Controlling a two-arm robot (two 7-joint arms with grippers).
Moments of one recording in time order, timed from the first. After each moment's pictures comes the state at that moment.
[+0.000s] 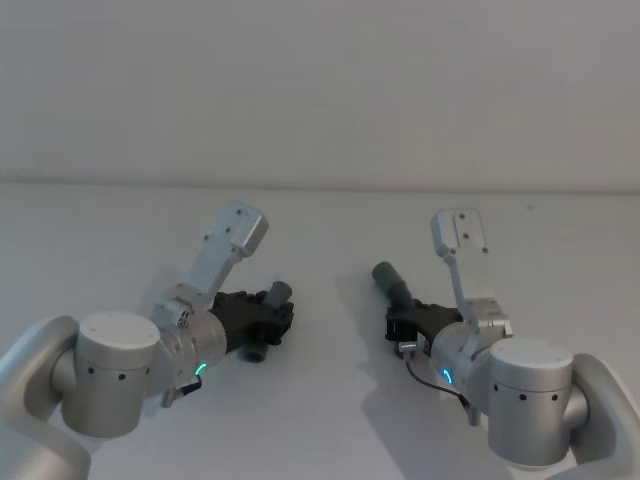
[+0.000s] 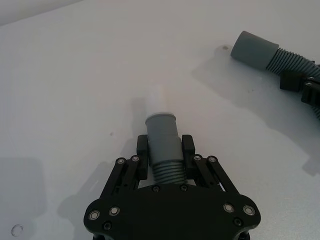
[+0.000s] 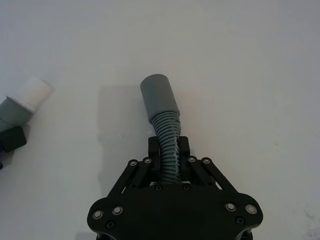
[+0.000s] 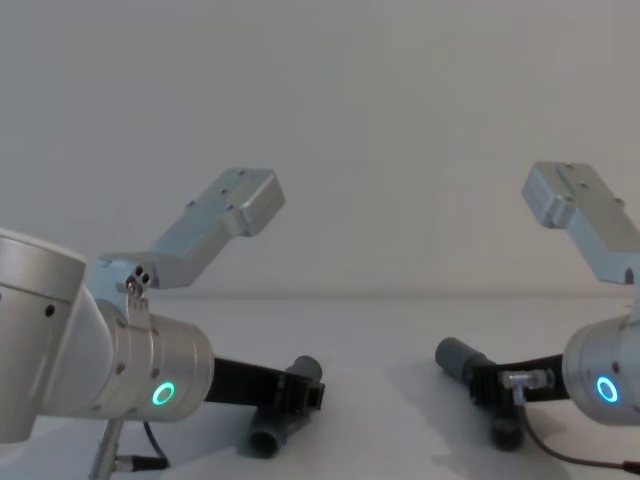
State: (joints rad) left arm -0.35 0.22 0.48 -1.49 -0.28 0.61 -0.16; right arm 0.20 0.03 -0.29 -1.56 0.16 0.72 -0.09
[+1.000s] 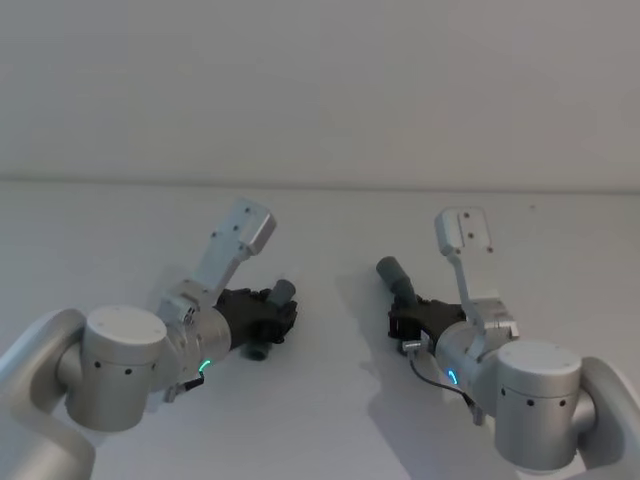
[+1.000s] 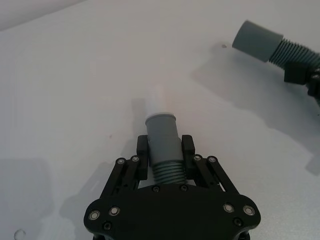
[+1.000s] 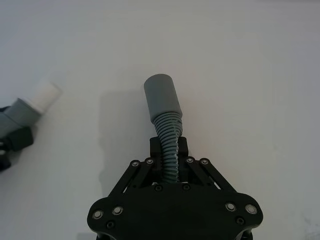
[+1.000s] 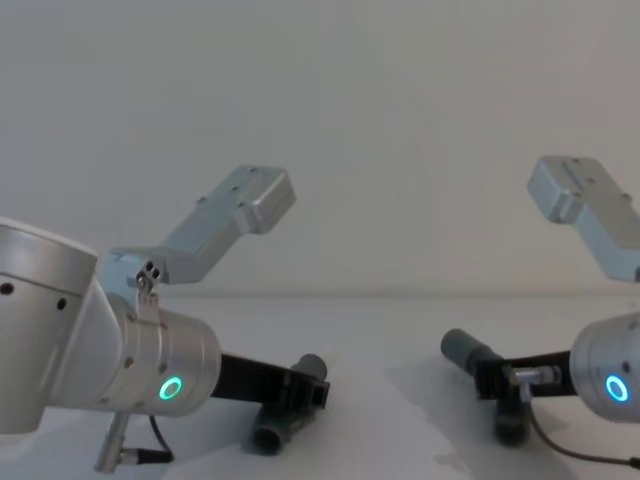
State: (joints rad) left arm -0.37 0.22 0.49 -1.48 -0.26 0.61 -0.17; right arm 0.19 0.04 -0.29 -1.58 0.15 0.69 -0.07
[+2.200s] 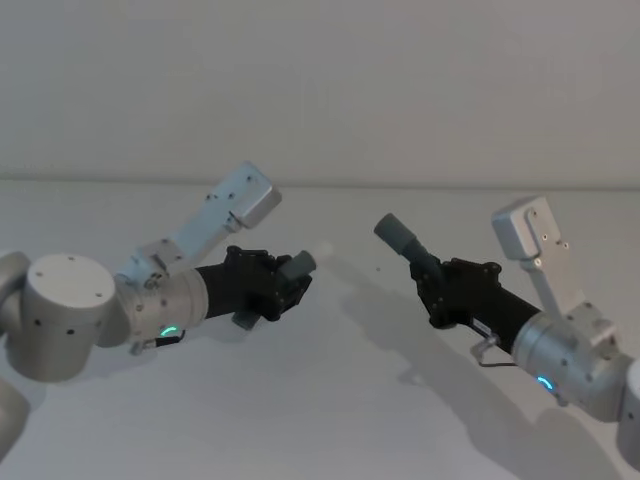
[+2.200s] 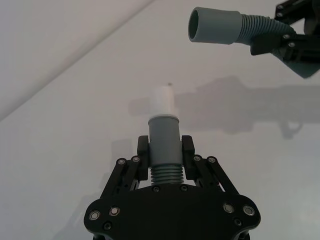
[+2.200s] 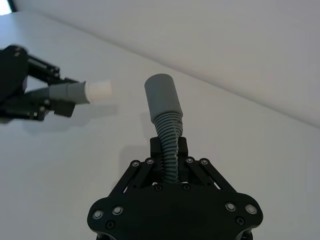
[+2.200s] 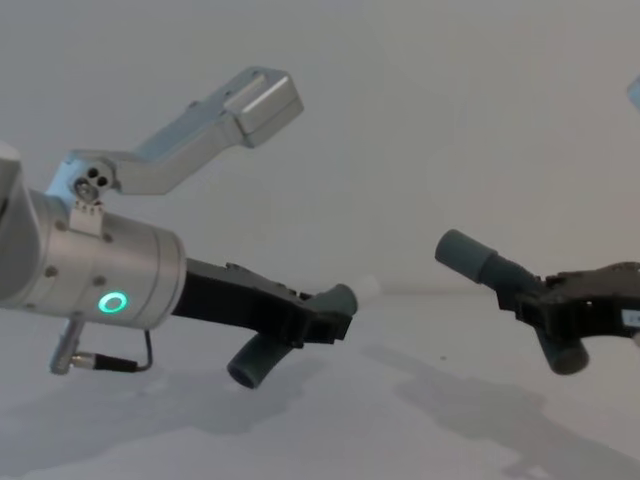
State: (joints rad) left arm -0.47 0.39 0.56 -1.55 -0.25 0.48 -0.48; right arm 0.16 0.36 -0.28 -1.66 0.19 0.29 0.36
